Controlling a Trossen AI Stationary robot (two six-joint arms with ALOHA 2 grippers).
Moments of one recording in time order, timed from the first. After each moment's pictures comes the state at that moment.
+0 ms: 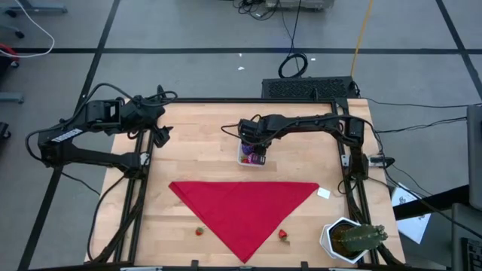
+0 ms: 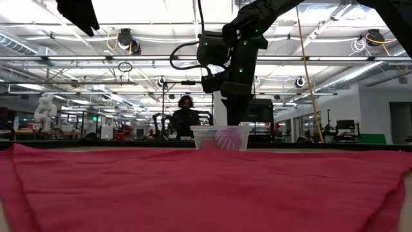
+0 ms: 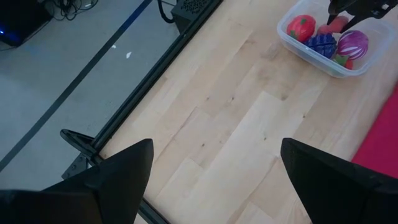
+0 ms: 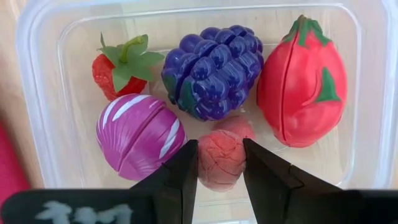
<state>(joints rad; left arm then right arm) 0.25 0.94 1.31 -1.33 -0.36 -0.23 -0.23 1.99 1.49 -0.84 0.02 -0.04</state>
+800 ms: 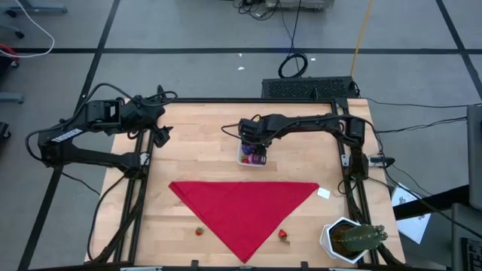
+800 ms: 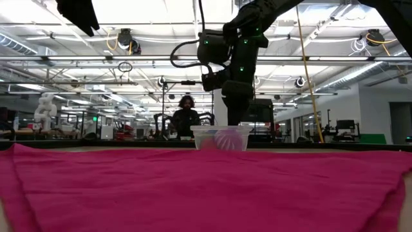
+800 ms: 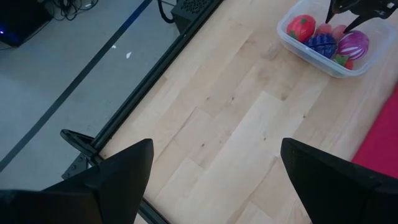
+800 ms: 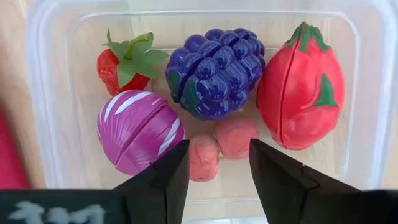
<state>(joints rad) 0.25 0.94 1.31 -1.33 -0.37 -0.23 -0.23 1.99 1.49 -0.84 0.02 -0.09</state>
